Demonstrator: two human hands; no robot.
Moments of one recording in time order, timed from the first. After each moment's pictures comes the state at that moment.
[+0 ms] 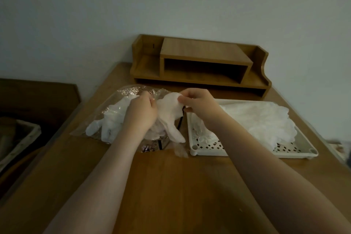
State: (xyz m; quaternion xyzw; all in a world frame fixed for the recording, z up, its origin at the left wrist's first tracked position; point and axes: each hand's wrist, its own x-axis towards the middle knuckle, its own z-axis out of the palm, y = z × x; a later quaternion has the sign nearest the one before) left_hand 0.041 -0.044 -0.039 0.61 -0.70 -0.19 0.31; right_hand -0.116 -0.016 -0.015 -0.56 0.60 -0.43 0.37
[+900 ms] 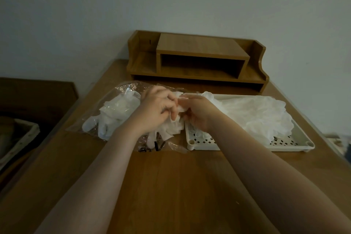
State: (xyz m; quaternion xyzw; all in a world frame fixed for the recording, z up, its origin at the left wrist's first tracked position) left_hand 0.035 -0.037 -0.040 0.34 -0.88 -0.14 0.30; right_hand -0.119 -0.021 -0.041 -0.38 0.57 -0.47 0.55
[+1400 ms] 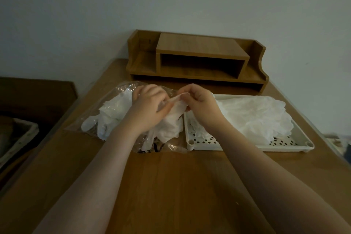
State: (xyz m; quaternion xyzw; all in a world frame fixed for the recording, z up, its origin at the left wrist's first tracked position) left_hand 0.040 -0.044 -0.049 0.40 -0.86 -0.05 0.31; right_hand -0.120 0.001 -0.028 -0.63 0.55 -0.48 0.27
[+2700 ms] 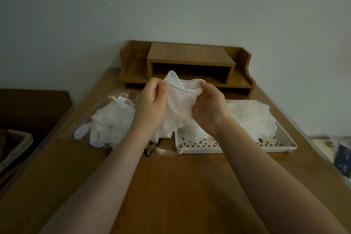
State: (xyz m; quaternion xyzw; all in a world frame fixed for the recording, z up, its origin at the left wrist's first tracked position) left_hand -0.004 0.004 0.000 0.40 -0.67 -0.32 0.54; right_hand -0.141 0.023 0.003 -0.31 0.38 -0.64 0.59
